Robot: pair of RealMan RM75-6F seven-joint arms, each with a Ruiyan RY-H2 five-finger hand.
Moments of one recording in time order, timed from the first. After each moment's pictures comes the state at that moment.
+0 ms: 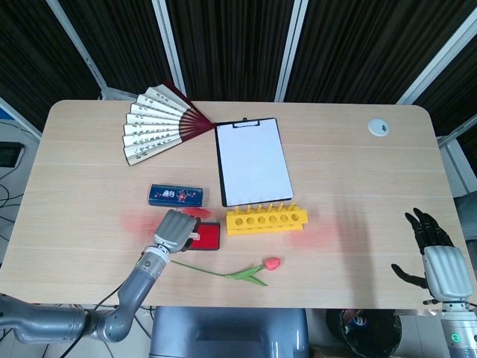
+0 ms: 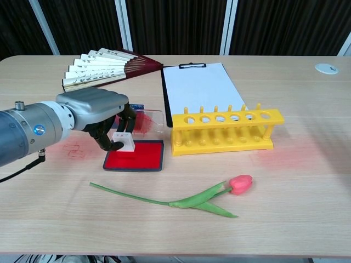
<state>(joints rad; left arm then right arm) -0.81 -1.65 -0.11 -1.67 0.80 1.07 0.84 0.08 -1.13 0.06 -1.61 -1.53 1.50 0.05</state>
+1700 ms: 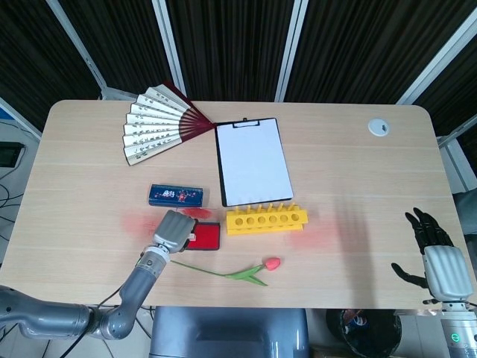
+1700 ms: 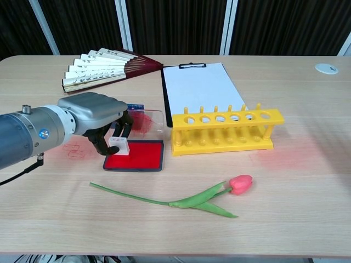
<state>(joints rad) -0.86 -1.66 -0.07 -1.65 0.70 1.08 0.90 0.08 -1.13 0.07 -1.61 -1.53 1.50 0.06</state>
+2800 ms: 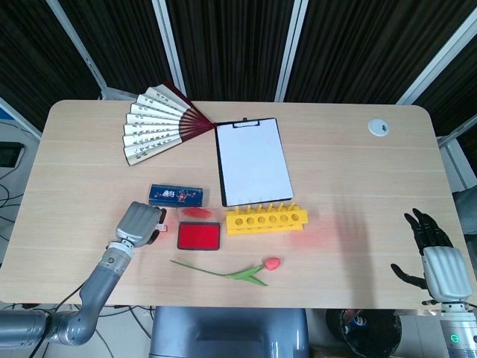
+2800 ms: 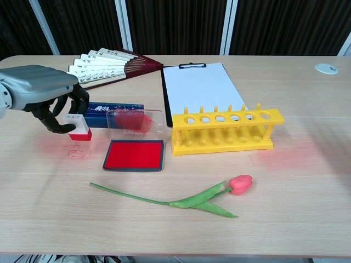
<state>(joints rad) -0.78 -1.41 -0.01 -1.78 0.85 1.13 0.76 0.08 -1.14 0.06 -1.61 -1.53 1.51 0.05</state>
